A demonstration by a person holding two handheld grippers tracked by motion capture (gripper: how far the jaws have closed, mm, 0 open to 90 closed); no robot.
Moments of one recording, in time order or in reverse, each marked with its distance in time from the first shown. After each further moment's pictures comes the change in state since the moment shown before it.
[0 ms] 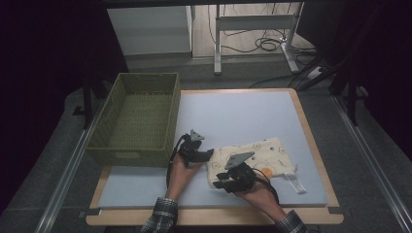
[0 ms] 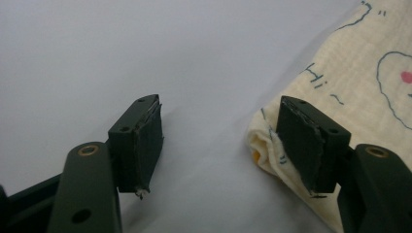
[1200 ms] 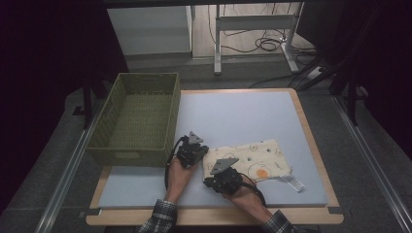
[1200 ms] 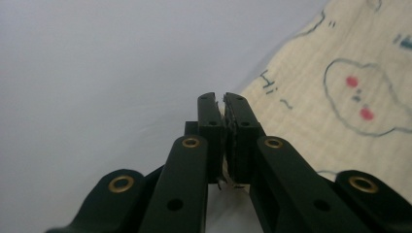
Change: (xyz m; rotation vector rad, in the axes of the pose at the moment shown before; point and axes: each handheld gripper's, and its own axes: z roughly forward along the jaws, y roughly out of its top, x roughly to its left) left arm -0.004 -0.003 -0.022 -0.028 -0.027 0.015; right arm 0.023 0.013 0.030 0.007 -0.080 -0.055
